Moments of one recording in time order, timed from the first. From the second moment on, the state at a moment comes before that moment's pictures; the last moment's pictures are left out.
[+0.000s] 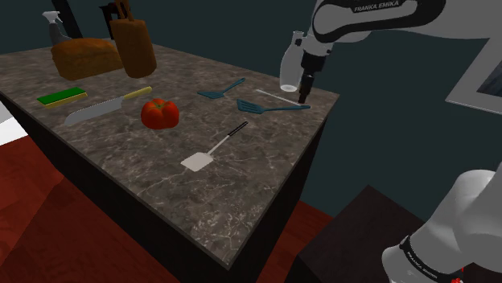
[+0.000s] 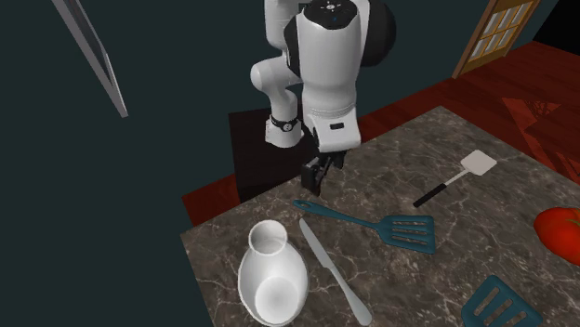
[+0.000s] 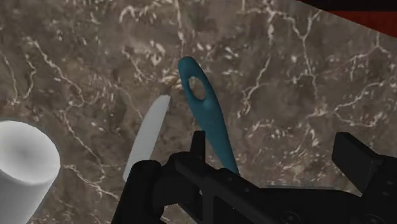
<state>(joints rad) 0.22 -0.03 -0.29 -1.86 0.08 1.87 -0.77</state>
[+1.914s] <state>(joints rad) 0.23 0.27 -0.25 -1.62 0.17 1.87 -1.07</state>
